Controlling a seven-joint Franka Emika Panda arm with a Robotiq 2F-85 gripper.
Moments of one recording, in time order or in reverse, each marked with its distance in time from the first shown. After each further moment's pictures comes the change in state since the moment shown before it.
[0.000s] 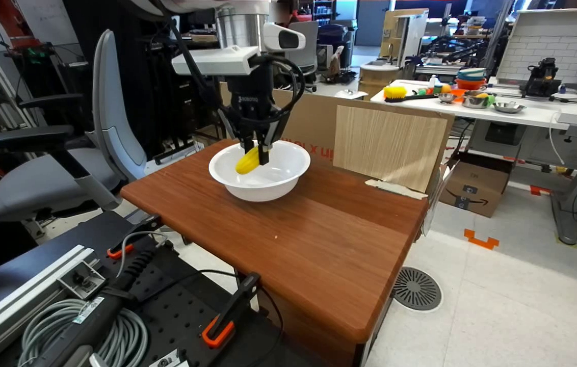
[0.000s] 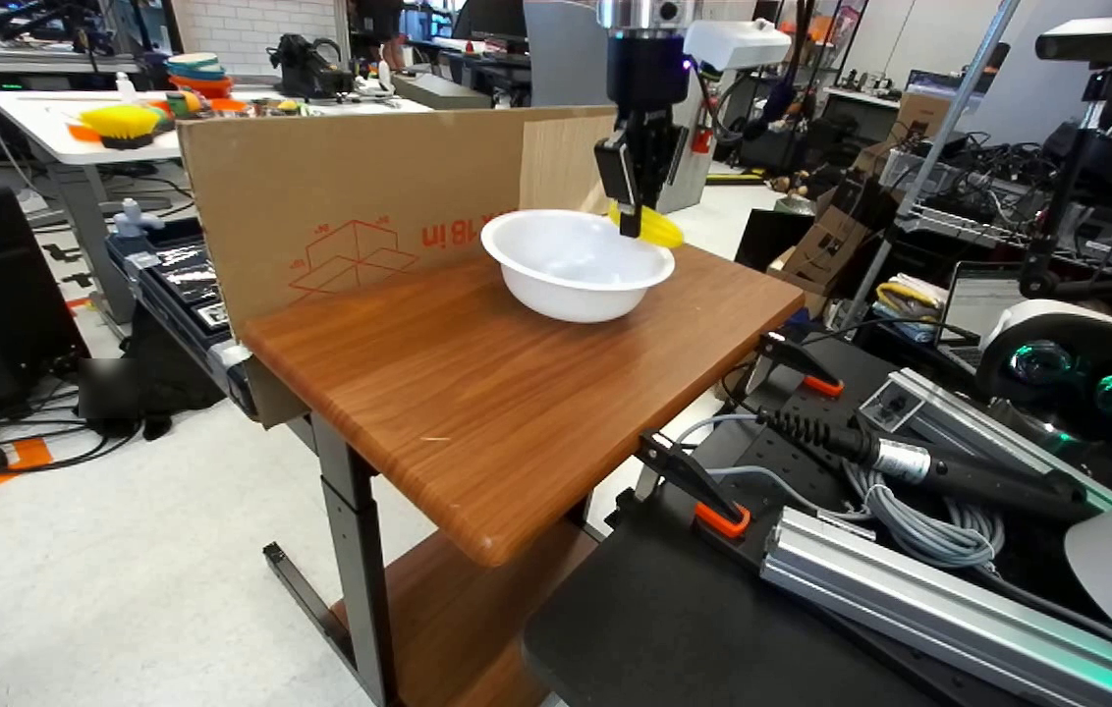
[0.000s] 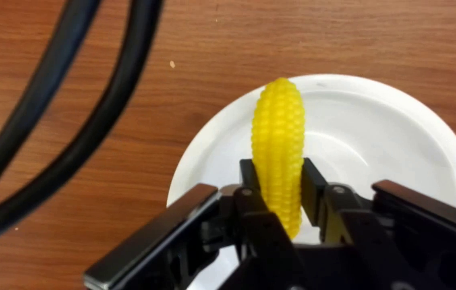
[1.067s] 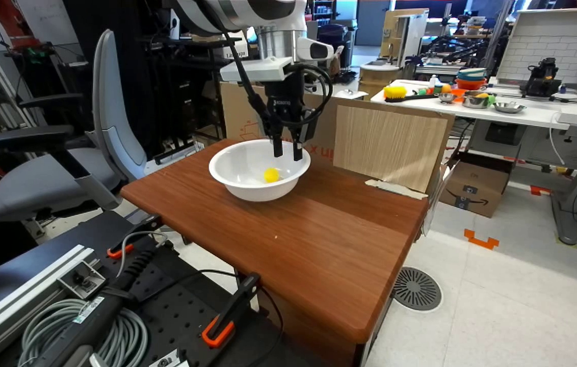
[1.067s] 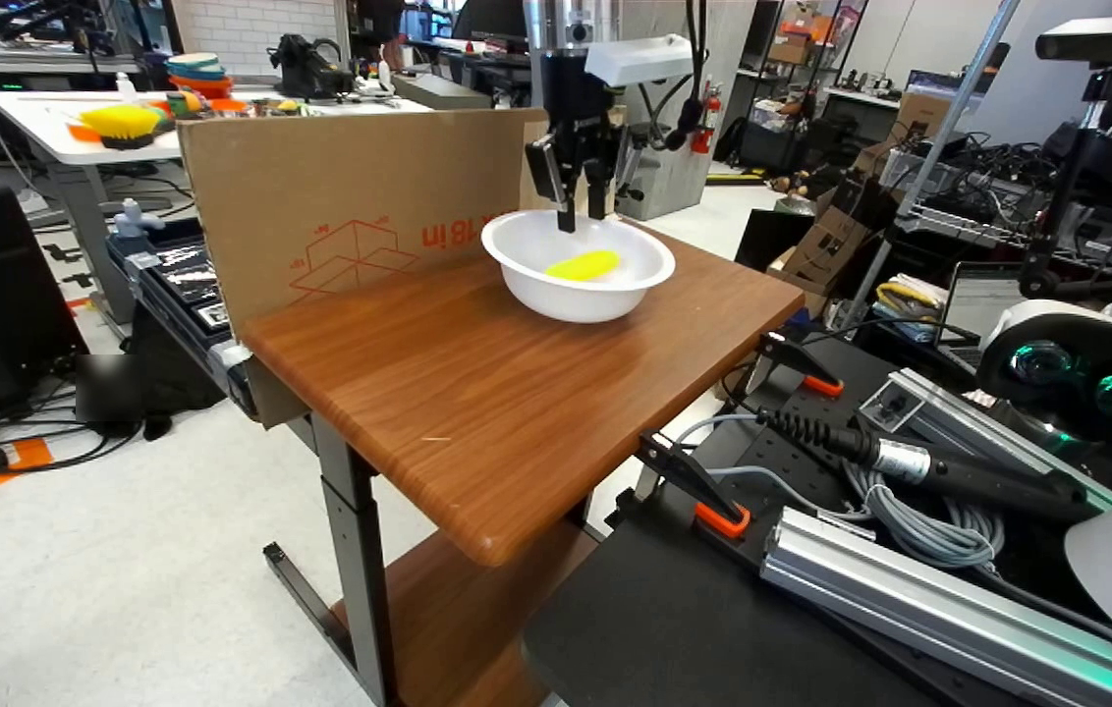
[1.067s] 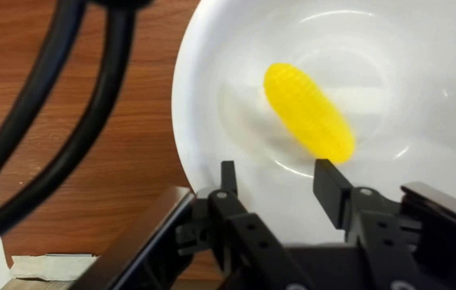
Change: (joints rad) arm 0.024 0.254 -0.027 0.326 -0.020 -0.089 0.124
